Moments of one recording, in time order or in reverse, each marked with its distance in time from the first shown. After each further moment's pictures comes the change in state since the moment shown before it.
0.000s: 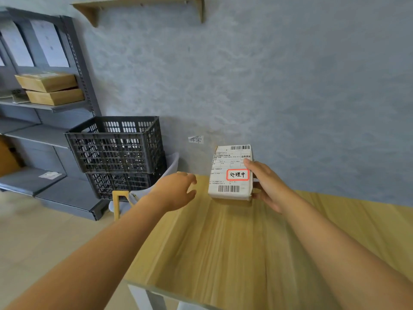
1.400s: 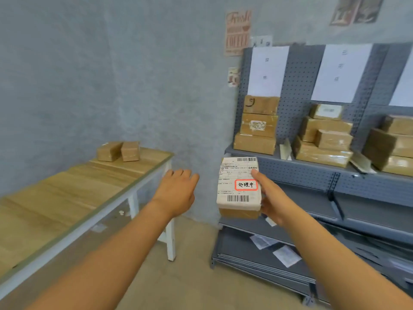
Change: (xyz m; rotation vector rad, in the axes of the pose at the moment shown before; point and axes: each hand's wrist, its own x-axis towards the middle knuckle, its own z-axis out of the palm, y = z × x) left_hand -0.409 0.463 -0.080 -0.073 0.421 1.440; right_hand -0.804 0.055 0.004 0.174 1.469 -0.044
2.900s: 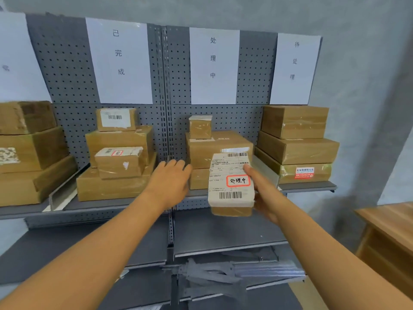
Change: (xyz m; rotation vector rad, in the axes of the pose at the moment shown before) left_hand 0.521 0.645 -0.041 -0.181 0.265 0.461; right_hand 0.054 -0.054 -0.739 0.028 0.515 -0.055
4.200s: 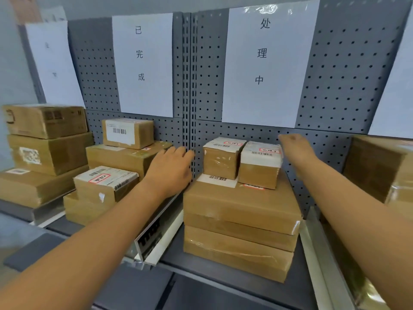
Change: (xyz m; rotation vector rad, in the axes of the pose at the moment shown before) left_hand 0.212 -0.056 0.071 0.072 -0.005 -0.453; right_hand 0.369 -0.128 -0.052 -0.413 0.120 -0.247
